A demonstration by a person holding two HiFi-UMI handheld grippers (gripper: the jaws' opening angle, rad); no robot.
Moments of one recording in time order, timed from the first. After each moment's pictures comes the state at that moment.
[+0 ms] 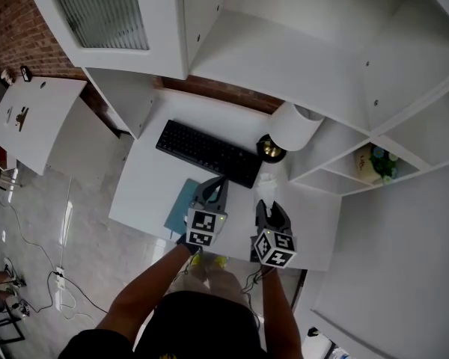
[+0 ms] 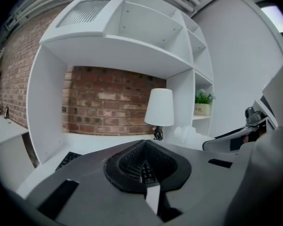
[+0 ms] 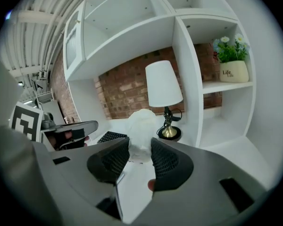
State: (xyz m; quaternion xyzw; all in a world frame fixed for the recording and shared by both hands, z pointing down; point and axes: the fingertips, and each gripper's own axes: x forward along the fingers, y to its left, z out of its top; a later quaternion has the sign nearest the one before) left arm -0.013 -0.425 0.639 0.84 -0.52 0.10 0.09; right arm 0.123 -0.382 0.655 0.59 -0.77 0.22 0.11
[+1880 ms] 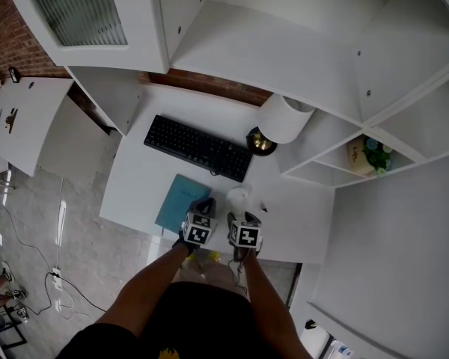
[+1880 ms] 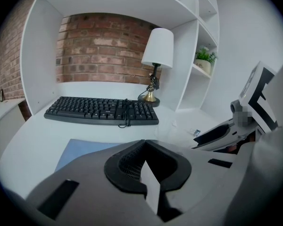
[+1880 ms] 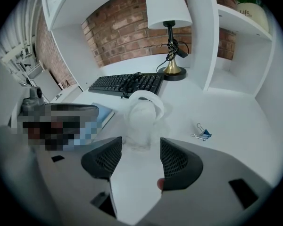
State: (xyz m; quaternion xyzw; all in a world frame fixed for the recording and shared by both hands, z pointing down) left arm 0.006 -0.373 0.823 0.82 -0.47 0.25 0.23; right arm 0.106 -0.337 0.840 0.52 -0.70 0.36 0.33
